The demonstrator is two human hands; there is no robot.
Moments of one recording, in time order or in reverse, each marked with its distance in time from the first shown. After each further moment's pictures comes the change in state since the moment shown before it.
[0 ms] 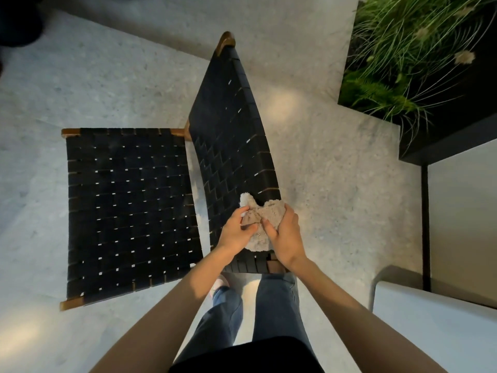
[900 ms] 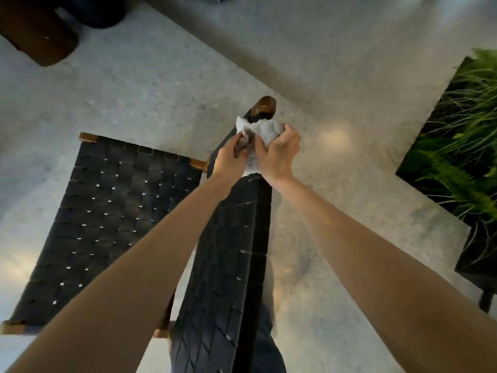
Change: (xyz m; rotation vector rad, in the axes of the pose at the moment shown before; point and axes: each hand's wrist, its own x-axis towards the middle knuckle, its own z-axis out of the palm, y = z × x) left_hand 0.277 0.209 -0.116 -0.085 0.528 0.074; right_hand 0.385 -0.193 -0.010 0.073 0.113 -0.419
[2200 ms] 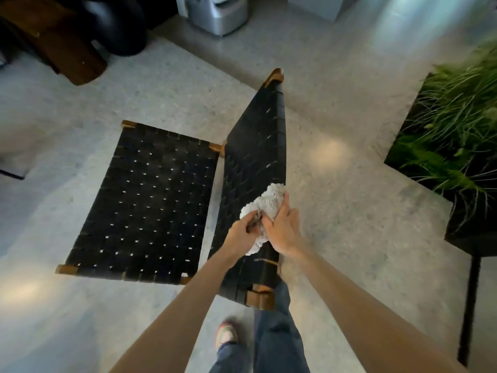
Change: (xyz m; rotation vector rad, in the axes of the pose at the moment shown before) left_hand -0.299 -0.163 -0.023 0.065 -0.280 0.003; right_hand -0.337 0.047 -0.051 -0.251 -0.385 0.196
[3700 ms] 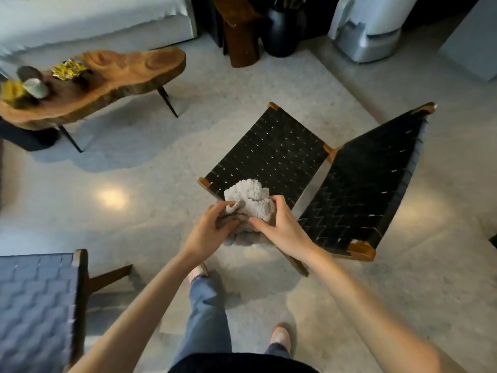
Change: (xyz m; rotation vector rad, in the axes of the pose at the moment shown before) left_hand -0.359 -0.115 -0.176 0.012 0.621 0.092; right_hand -0.259 -0.158 0.106 0.113 -0.553 -0.596
